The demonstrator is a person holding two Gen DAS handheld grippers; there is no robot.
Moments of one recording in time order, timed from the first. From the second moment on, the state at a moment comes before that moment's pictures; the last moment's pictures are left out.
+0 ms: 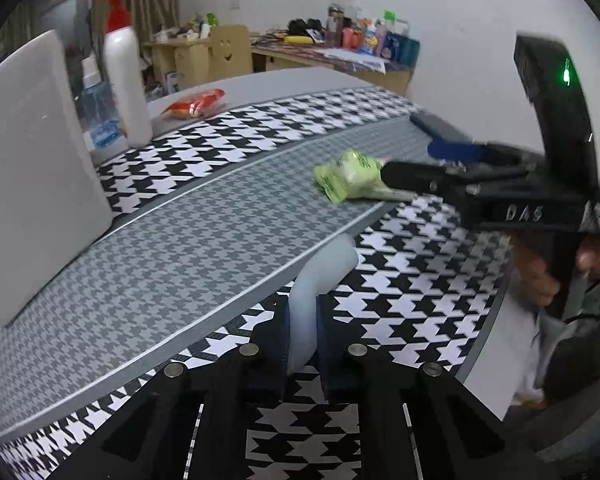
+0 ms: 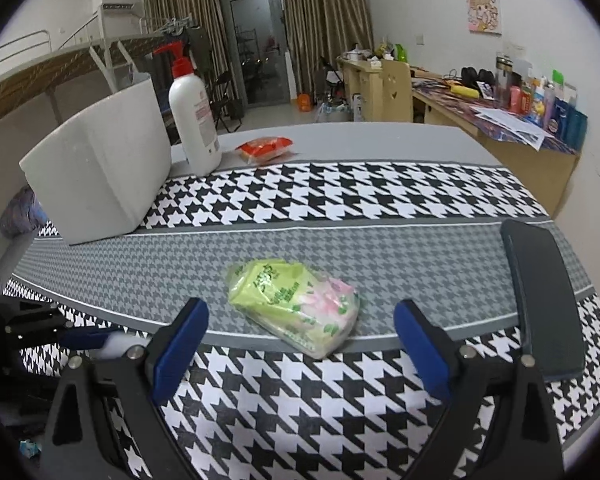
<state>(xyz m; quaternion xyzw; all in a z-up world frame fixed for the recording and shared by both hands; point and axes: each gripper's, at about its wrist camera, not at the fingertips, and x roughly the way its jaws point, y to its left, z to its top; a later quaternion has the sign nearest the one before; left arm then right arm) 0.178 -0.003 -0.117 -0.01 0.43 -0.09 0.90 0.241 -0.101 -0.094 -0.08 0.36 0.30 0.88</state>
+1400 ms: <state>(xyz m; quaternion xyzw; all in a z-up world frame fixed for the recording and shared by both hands) 0.137 0.041 -0.081 -0.09 0.36 -0.05 0.93 0.228 -0.075 -0.088 -0.11 0.37 0.32 0.87</state>
